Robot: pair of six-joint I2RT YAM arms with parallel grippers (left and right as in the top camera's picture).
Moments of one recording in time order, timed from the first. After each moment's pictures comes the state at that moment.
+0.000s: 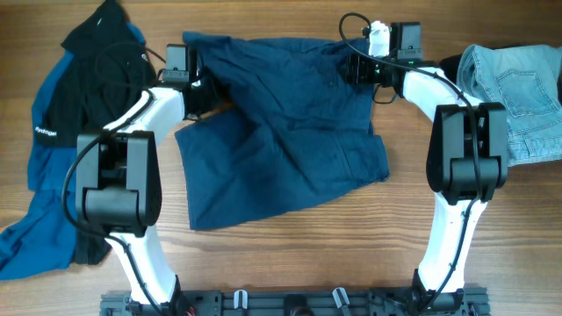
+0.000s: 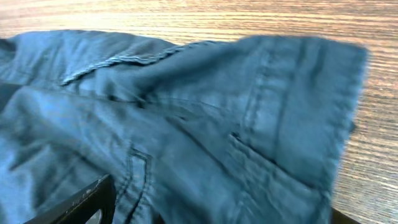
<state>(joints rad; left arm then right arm) -0.09 2.06 1.33 -0.38 0.05 -0.40 0.06 2.28 1.56 -0.18 -0.40 0.04</state>
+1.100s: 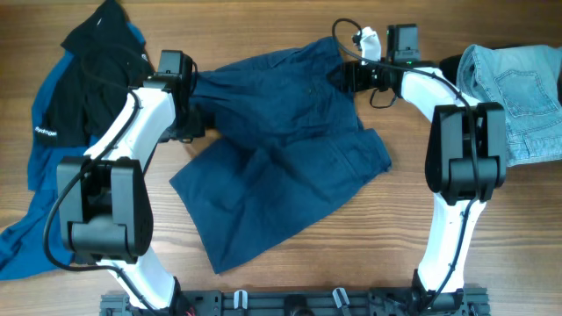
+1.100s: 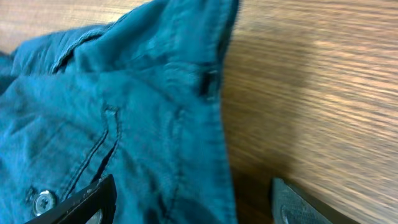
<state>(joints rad) -0.09 1.90 1.32 -0.84 -0.17 -0.27 0.07 2.28 1.56 -0.25 -0.56 -0.08</state>
